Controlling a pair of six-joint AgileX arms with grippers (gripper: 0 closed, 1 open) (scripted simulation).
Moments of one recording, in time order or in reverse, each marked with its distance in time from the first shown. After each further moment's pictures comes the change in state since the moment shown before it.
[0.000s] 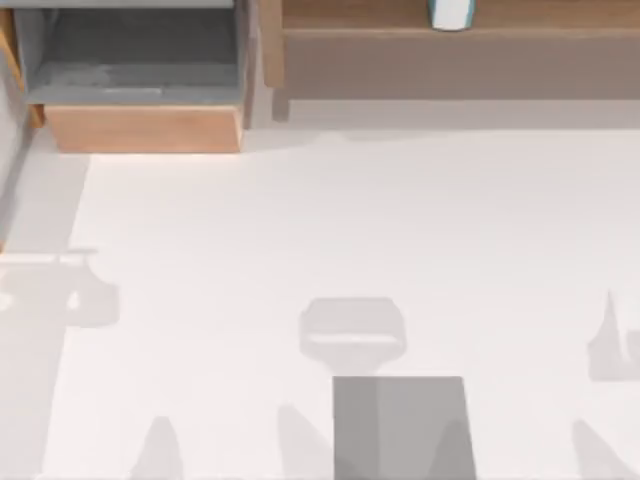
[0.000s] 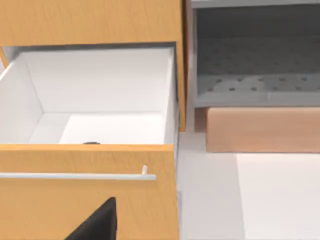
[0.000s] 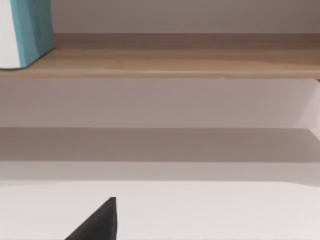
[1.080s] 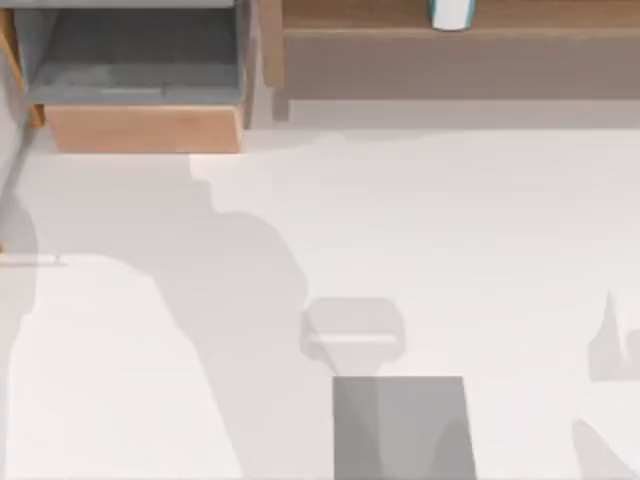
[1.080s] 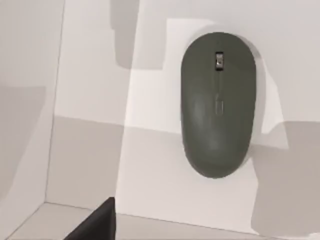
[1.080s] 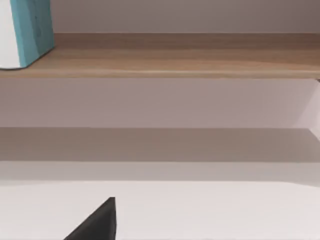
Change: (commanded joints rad) left arm 0.242 1.788 1.691 -0.916 0.016 0.144; right arm 0.000 0.000 0.000 0.000 0.000 0.000
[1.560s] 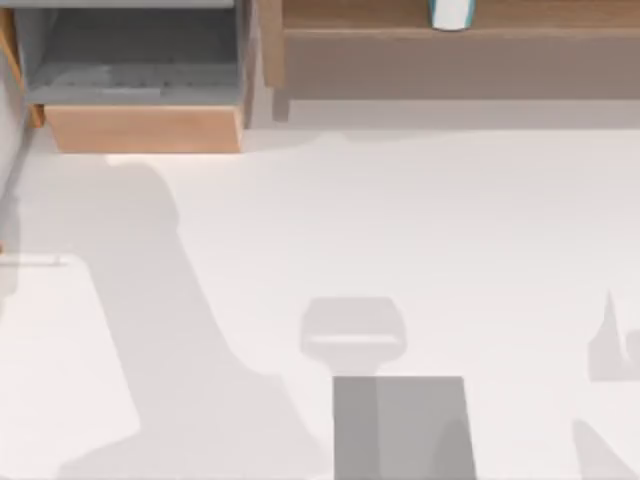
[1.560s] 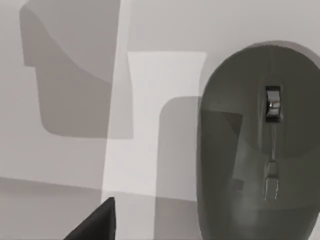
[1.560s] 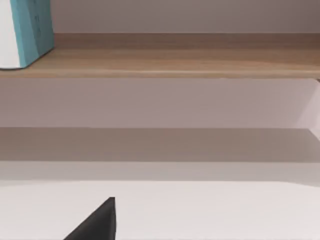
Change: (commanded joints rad) left arm 0.001 0.360 0.340 -0.152 0.019 0.004; right arm 0.000 0.000 0.000 0.000 0.000 0.000
